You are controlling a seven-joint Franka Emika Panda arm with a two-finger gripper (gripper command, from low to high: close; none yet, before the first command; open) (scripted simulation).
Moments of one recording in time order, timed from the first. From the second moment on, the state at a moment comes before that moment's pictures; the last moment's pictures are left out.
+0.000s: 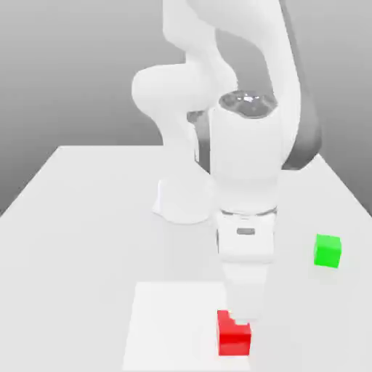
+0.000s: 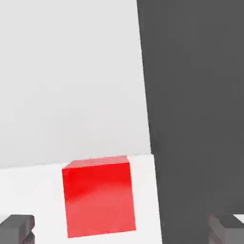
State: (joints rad) arm 0.37 0.20 -0.18 -2.54 0.10 2.74 -0.68
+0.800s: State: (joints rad) arm 0.66 0.00 0.04 -2.69 0.06 2.68 -0.89
